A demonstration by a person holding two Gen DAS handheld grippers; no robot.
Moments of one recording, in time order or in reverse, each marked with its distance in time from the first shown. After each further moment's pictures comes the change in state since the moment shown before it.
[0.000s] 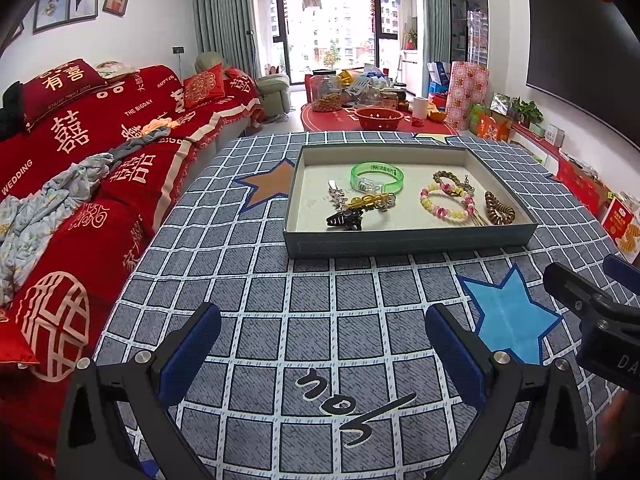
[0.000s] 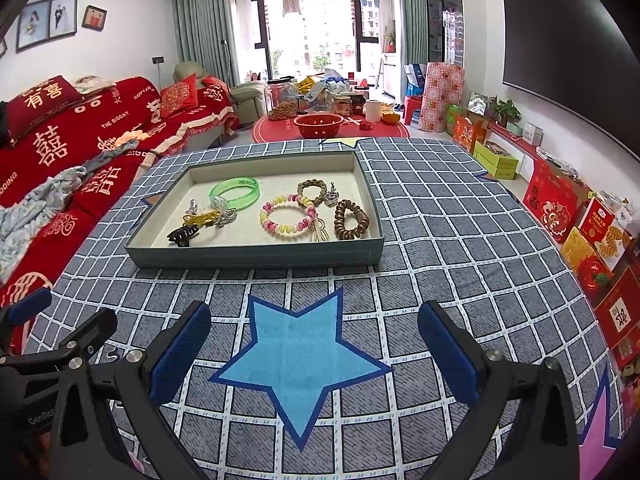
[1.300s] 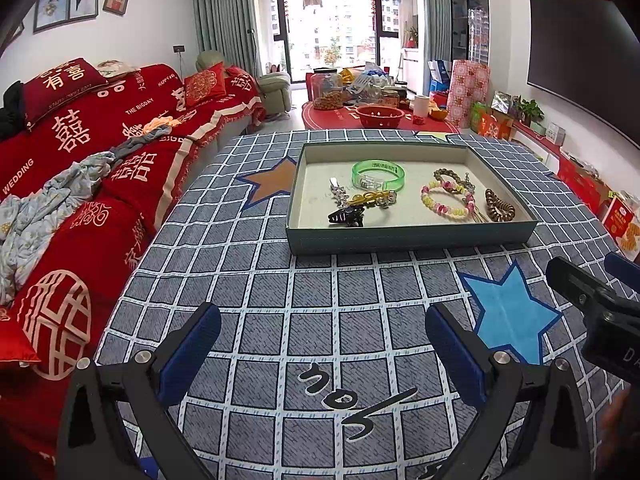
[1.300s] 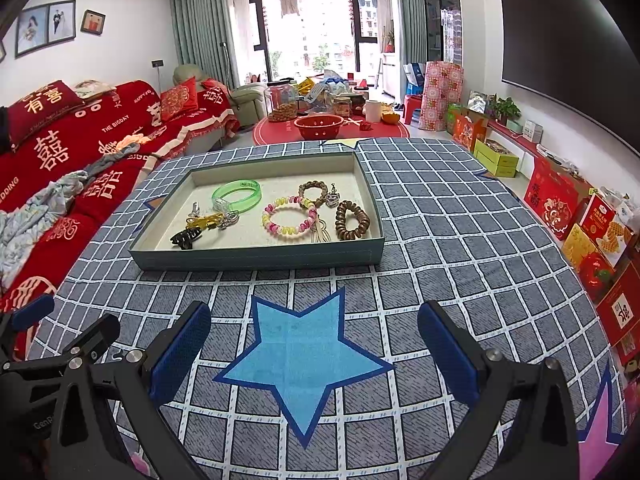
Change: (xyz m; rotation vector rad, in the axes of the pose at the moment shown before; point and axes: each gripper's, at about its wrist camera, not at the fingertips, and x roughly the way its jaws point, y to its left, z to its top) left arm -0.003 0.002 -0.001 -0.002 0.004 0.001; right arm 0.001 -0.001 -0.001 0.000 -0.002 0.000
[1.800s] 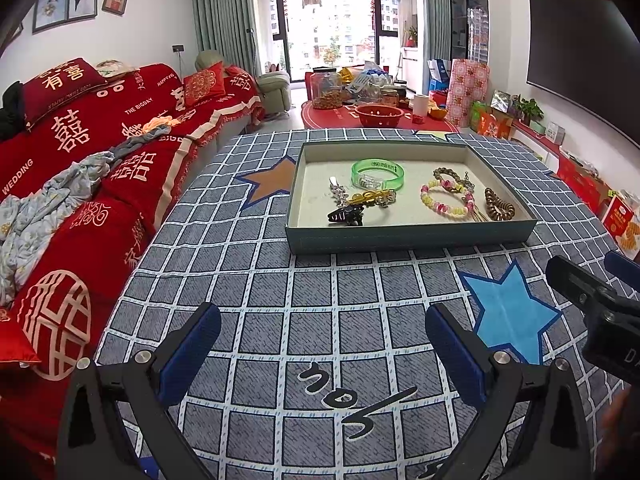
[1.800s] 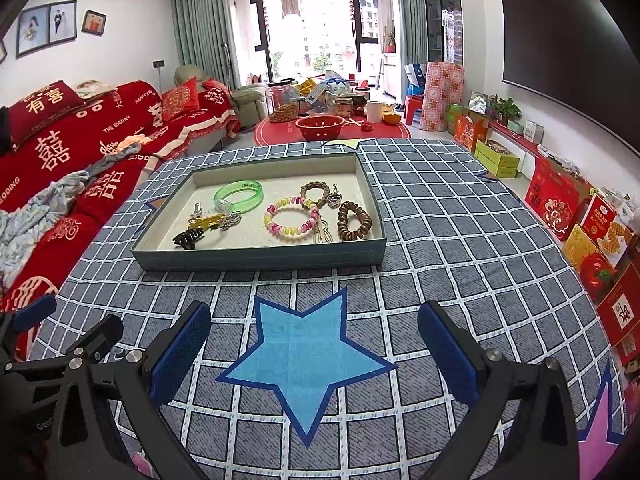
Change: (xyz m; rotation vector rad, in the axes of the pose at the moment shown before) left arm -0.001 0.001 -0.001 -0.001 0.004 -0.003; right arm 0.000 -0.001 -0.001 0.000 0.000 0.001
